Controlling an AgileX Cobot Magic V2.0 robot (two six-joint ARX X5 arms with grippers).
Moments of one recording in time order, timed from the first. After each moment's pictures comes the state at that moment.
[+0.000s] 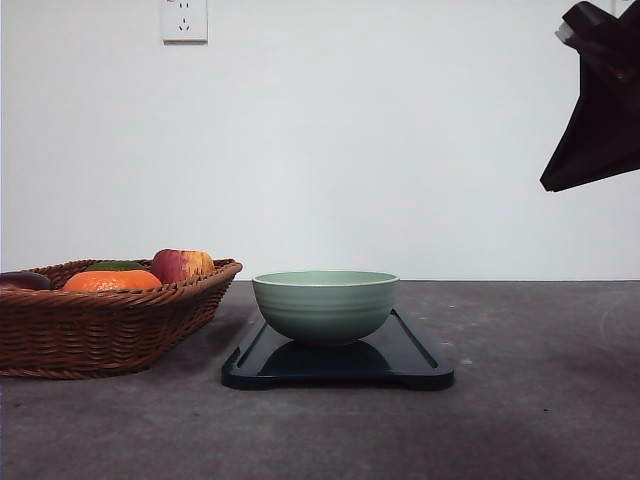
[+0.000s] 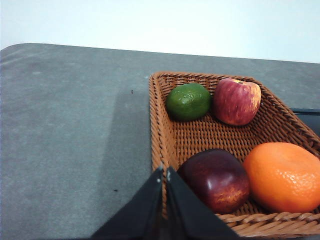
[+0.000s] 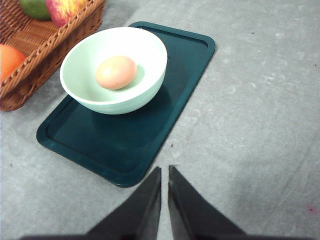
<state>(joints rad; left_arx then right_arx) 0.03 0.00 0.03 -0.18 0.10 -0.06 0.49 0.81 0.53 -0.27 -0.08 0.14</state>
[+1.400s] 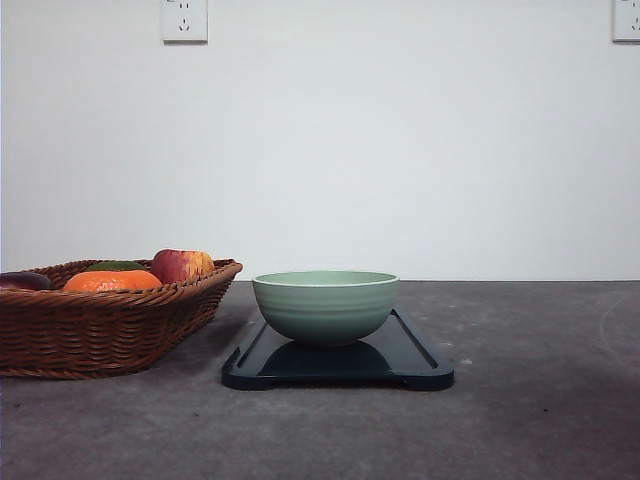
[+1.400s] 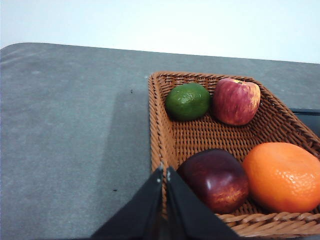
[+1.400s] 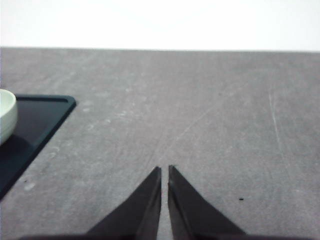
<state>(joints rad) 0.03 0.00 0.03 -0.18 0.10 -0.07 0.08 0.00 0.02 -0.17 -0.03 0.06</state>
